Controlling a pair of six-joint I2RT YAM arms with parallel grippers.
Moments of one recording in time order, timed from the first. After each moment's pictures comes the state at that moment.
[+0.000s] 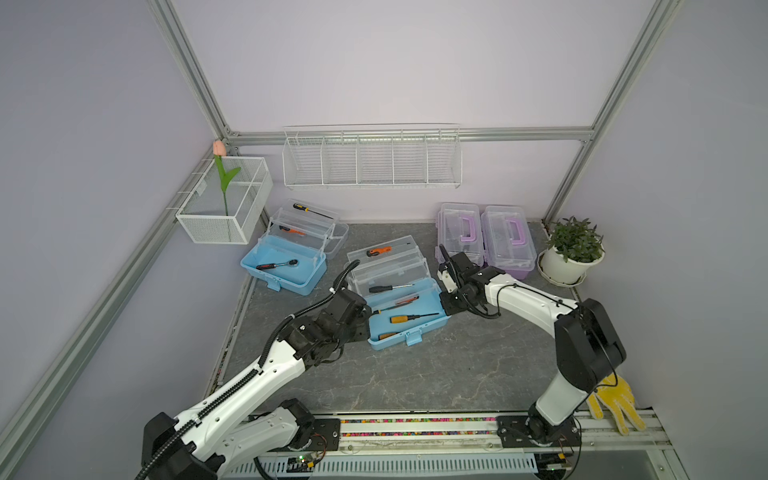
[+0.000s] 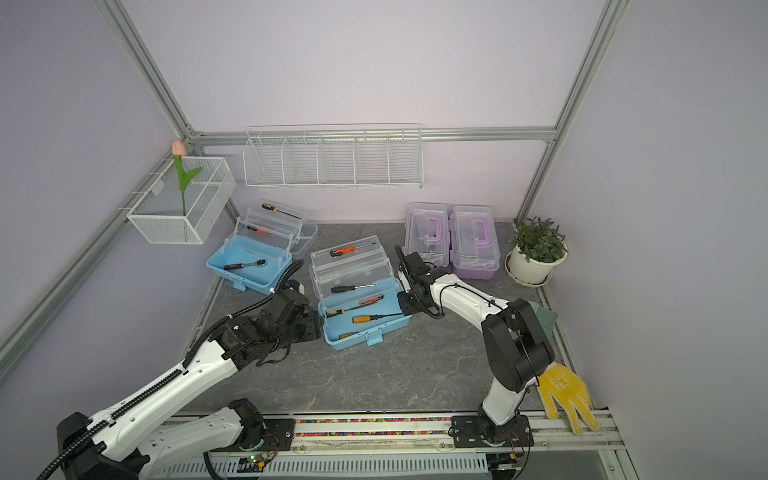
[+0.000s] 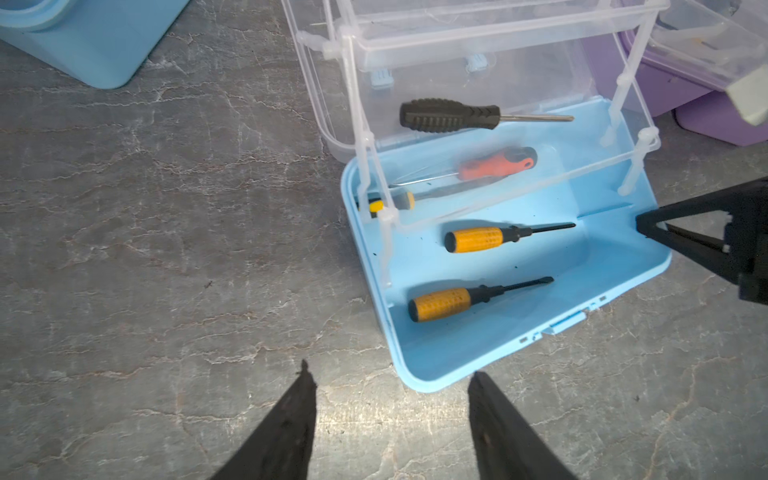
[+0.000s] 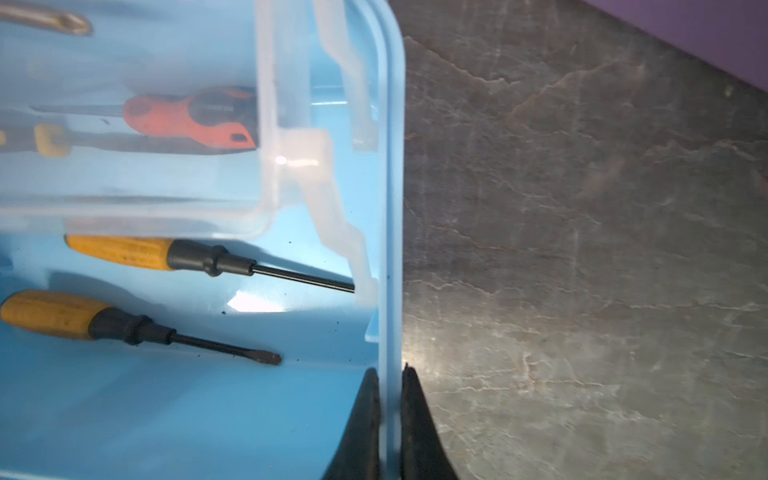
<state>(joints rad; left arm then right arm) -0.76 1.02 0.87 -0.79 -0.22 -0.71 0.52 1.71 1.18 -0.70 -0.04 0.14</state>
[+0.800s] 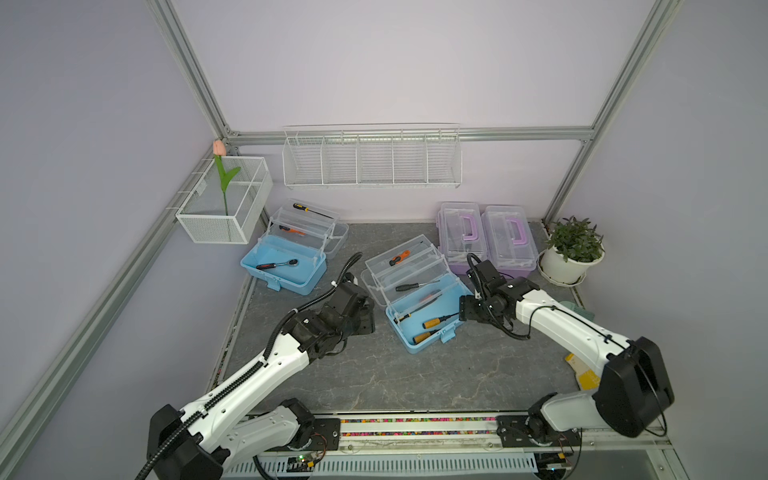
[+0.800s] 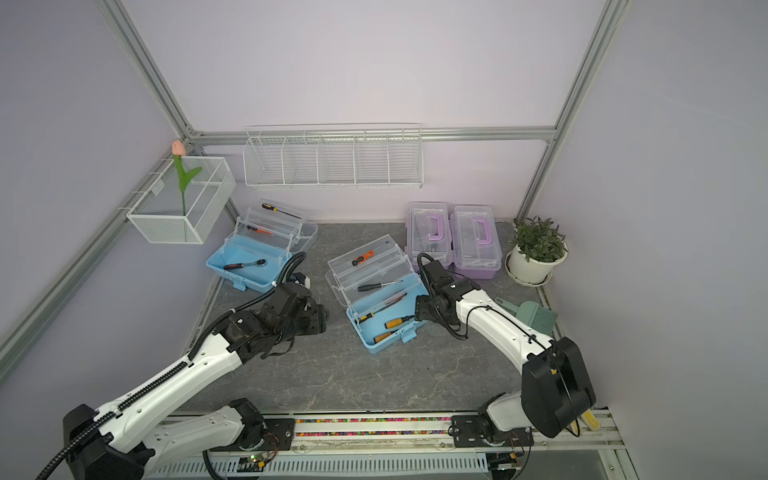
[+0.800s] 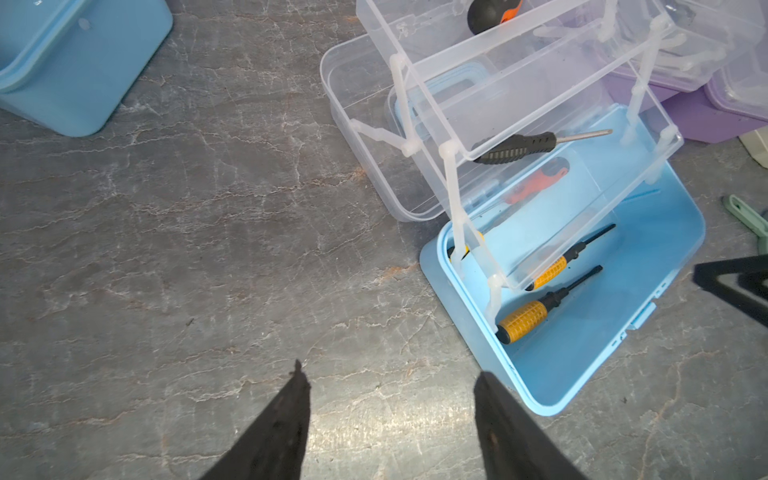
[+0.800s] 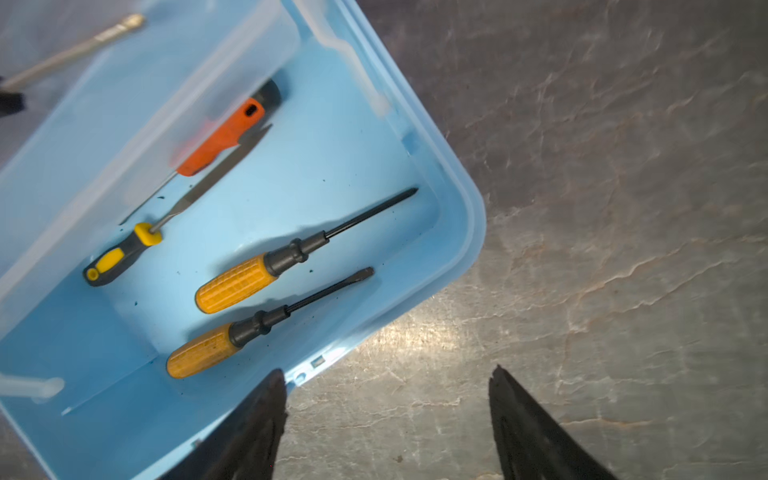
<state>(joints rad) -0.75 1.05 0.90 -0.72 -0.19 -0.64 0.54 1.46 1.04 -0.83 0.06 0.64</state>
